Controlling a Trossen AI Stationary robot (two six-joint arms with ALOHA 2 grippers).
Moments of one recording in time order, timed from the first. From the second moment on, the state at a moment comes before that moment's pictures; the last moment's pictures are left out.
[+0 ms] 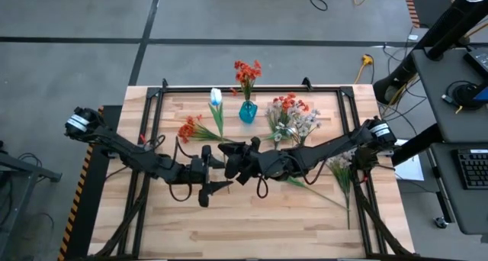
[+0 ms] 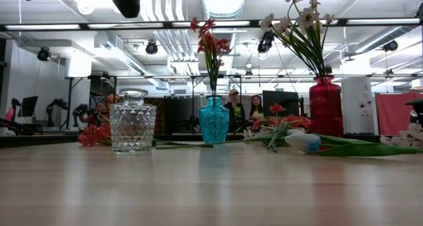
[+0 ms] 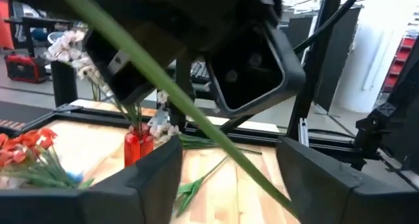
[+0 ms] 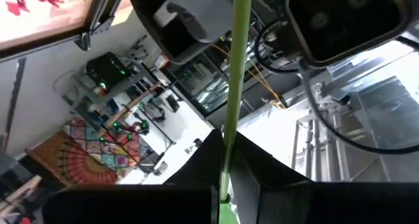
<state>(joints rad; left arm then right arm) -0.46 1.30 0.60 0.75 -0.49 -0.14 0.28 1.83 1.53 0.21 0.71 -2.30</state>
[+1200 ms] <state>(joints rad) -0.45 1.25 0.58 0.76 -0.65 0.01 0.29 1.75 1.53 0.22 0.82 -2.08</state>
